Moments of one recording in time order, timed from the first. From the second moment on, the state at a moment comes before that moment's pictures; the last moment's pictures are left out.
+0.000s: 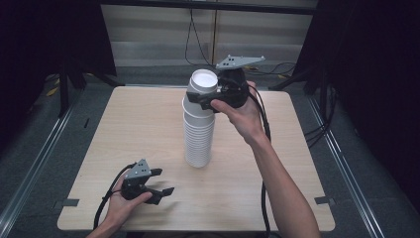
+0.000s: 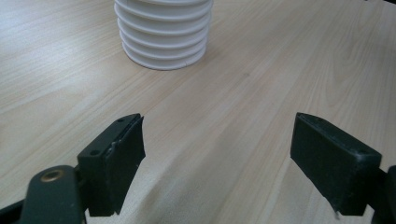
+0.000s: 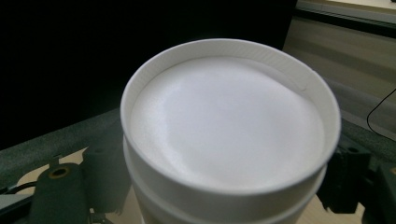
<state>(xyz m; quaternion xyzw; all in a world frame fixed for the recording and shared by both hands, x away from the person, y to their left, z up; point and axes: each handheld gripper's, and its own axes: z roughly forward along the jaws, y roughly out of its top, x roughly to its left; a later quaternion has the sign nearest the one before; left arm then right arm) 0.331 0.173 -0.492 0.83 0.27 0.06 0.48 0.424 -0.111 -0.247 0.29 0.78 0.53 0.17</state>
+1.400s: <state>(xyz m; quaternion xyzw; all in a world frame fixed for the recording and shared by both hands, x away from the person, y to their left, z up) 0.331 0.172 -0.492 0.83 0.25 0.06 0.49 0.409 -0.133 -0.230 0.28 0.71 0.62 0.18</state>
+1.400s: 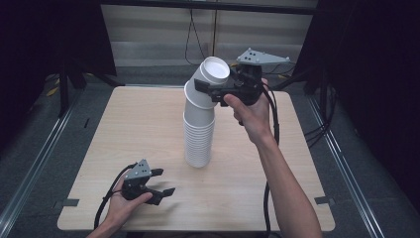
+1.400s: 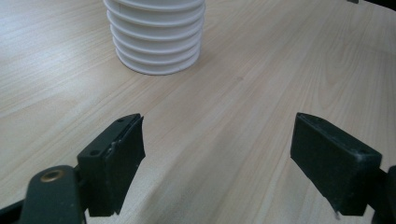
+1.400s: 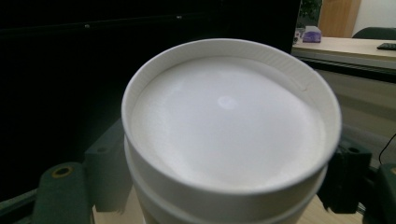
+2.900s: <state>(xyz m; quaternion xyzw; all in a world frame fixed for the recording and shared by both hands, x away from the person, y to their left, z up) 0.333 0.169 -0.492 0.82 0.25 0.05 0.51 0.359 -0.191 -0.237 0.29 0.71 0.61 0.19</state>
